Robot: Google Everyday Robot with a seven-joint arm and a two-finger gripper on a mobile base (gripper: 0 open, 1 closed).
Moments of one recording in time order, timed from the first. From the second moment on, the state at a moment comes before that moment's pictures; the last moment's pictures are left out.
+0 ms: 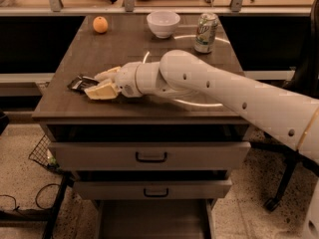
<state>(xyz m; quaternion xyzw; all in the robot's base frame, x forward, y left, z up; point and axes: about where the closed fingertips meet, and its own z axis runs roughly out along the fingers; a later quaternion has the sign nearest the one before) 0.640 0.164 0.831 -0.49 0.64 0.32 0.50</state>
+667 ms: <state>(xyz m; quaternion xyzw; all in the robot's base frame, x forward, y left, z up) 0.640 0.164 0.831 -0.49 0.64 0.32 0.50</state>
